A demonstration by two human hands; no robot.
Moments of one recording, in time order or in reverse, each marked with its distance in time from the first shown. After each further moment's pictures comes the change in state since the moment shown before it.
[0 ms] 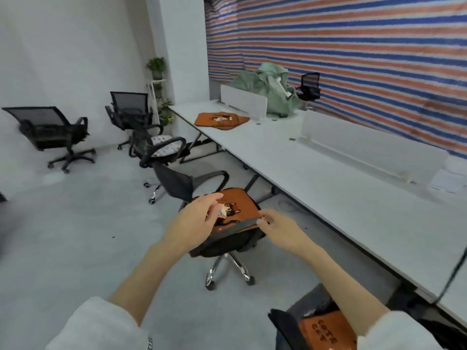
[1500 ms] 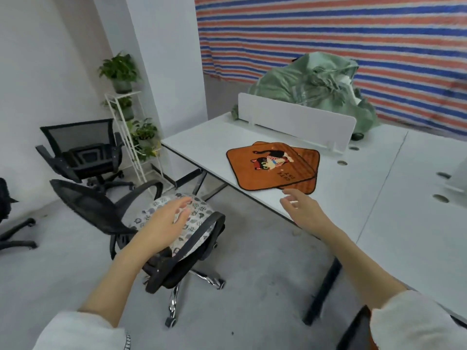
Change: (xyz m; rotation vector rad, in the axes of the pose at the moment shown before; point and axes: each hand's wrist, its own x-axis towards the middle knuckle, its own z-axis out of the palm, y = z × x) left_hand 0.883 -0.740 -0.209 -0.098 -0.246 -0.014; right_hand 1.040 -0.291 0.137 0.089 0.327 0.247
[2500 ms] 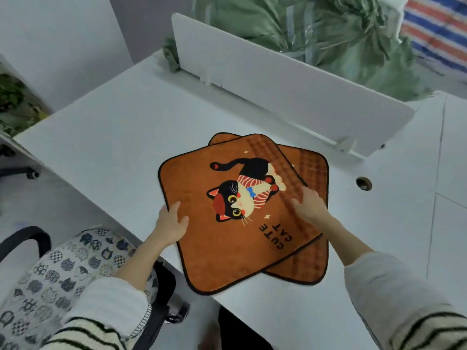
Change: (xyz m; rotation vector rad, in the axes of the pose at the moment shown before) left_hand 0.570 -0.066 0.215 -0.084 -0.454 -0.428; right_hand 0.535 0.204 -0.012 -0.314 -0.101 0.533
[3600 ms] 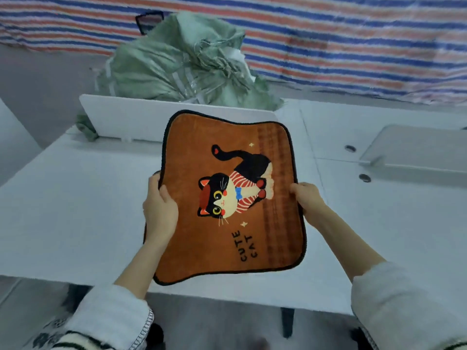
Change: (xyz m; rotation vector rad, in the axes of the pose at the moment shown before) left_hand -0.128 0.126 -0.018 -0.349 0.390 0.656; right_hand -0.216 0.030 -0.079 1.037 0.438 0.303
